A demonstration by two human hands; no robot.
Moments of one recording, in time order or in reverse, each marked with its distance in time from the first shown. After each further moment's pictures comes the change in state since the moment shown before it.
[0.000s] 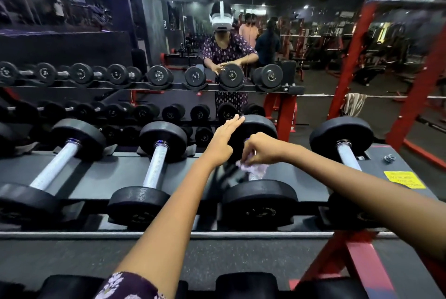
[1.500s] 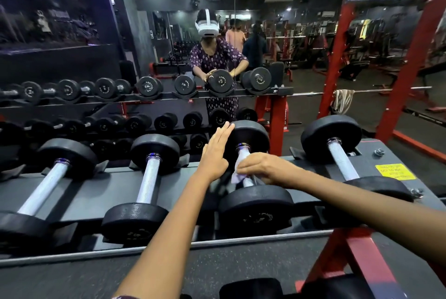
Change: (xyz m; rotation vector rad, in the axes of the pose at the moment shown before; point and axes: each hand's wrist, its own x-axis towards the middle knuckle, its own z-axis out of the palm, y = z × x) left_hand -0.003 -0.012 0.014 0.091 0.016 0.008; right_hand -0.035 0.021 0.039 -0.119 0.268 -0.365
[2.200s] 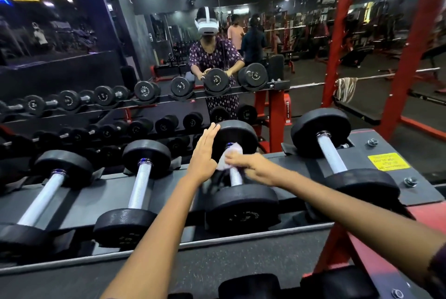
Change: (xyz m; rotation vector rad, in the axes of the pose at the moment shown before) left_hand 0.000 0.004 0.005 0.013 0.074 0.032; right_hand -0.012 0.002 0.006 0.493 0.008 0.461
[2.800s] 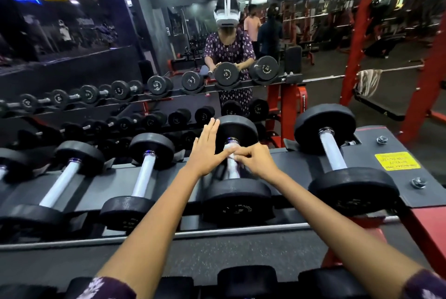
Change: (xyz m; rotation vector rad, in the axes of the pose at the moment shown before) left_hand -0.003 0.019 -0.001 0.218 -0.105 -0.100; right_hand 0.001 -0.004 0.012 0.182 0.425 0.229
